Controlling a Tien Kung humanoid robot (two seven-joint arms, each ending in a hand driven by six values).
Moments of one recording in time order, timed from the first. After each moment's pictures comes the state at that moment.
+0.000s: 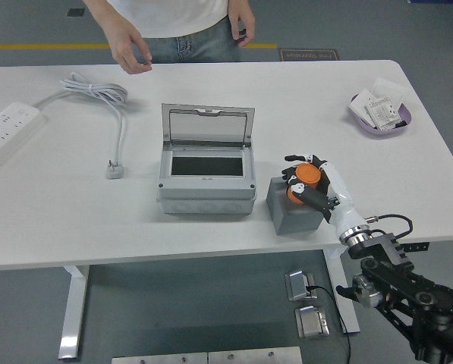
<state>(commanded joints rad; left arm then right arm) -0.18 0.25 -0.64 -0.18 0.78 0.01 0.18 0.29 -0.30 0.74 1.14 -0.78 -0.31 0.49</state>
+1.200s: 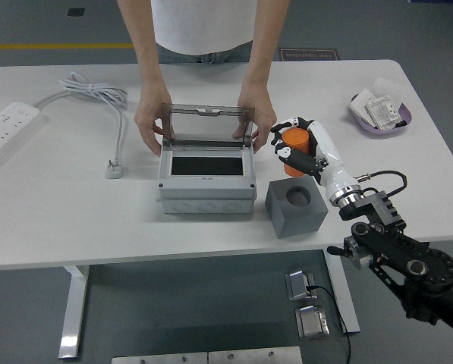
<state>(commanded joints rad) -0.17 0.25 -0.66 -0.18 0.80 0.02 0.19 0.47 -0.28 0.75 1.19 -0.98 -0.35 0.32</state>
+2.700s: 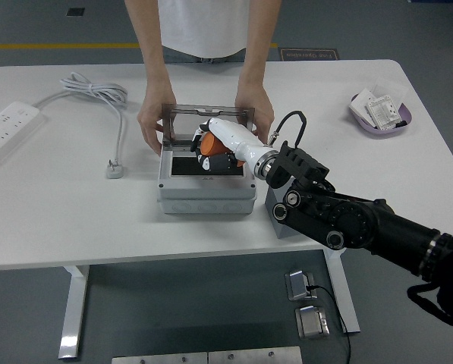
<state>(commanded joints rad) -0.19 0.26 -0.71 -0.18 0.87 0.01 0.21 0.86 -0.09 0.40 0.93 -1.41 -0.27 -0.02</state>
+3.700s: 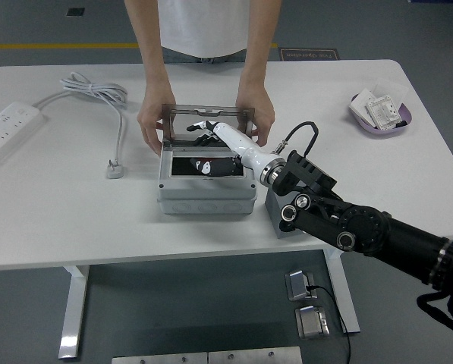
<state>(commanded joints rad) -0.19 0.26 -0.71 -0.18 0.87 0.01 0.22 0.81 -0.16 0.42 1.05 -1.18 -0.26 0.04</state>
